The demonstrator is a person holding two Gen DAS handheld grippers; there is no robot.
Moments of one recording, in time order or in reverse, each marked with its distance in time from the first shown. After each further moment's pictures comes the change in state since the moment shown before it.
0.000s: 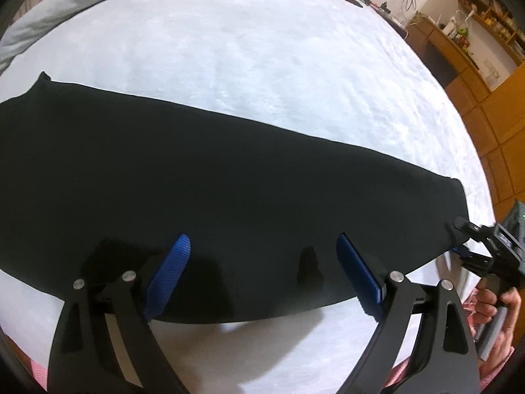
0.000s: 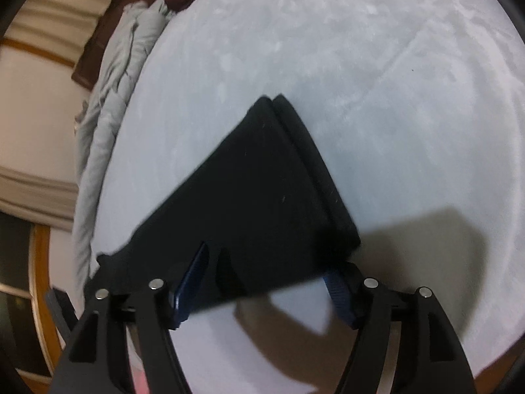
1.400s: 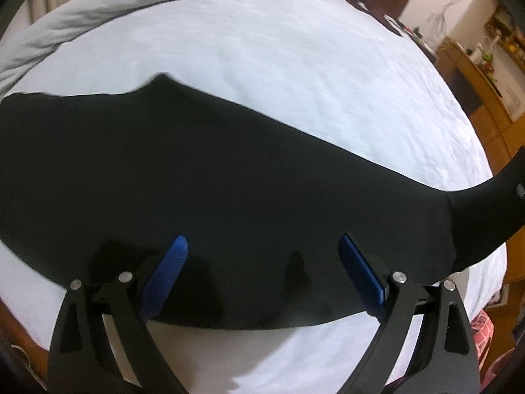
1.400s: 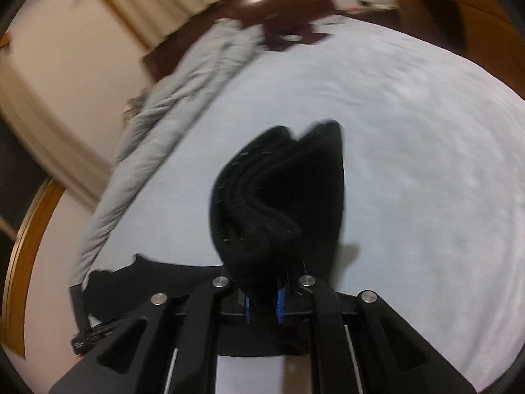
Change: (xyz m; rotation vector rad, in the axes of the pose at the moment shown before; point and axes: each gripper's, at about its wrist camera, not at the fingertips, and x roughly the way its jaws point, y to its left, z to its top) left arm -0.060 0.125 0.005 -0.094 -0.059 0.114; right arm -0.042 0.200 -0.011 -0.433 -0.179 0.061
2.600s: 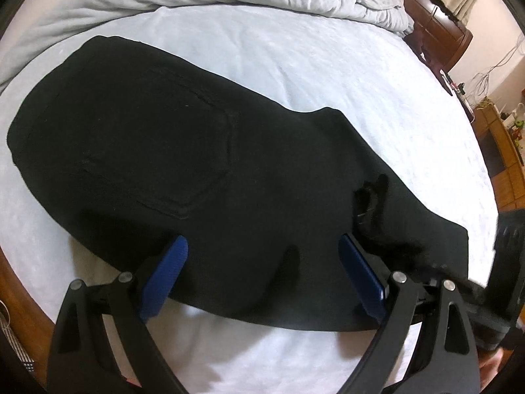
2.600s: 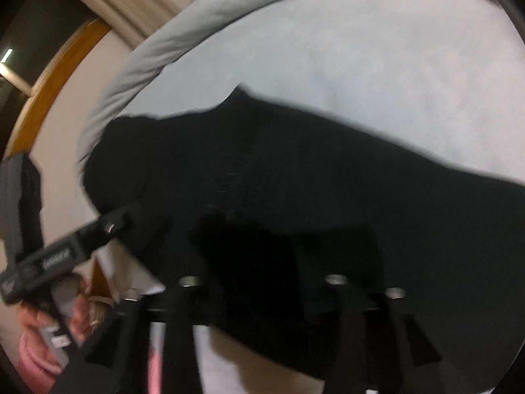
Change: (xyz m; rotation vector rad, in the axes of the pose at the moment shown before) left arm -0.032 0.128 0.010 -0.235 -0.044 0.035; right arm 0.219 0.222 -0.142 -0.336 0.521 0.180
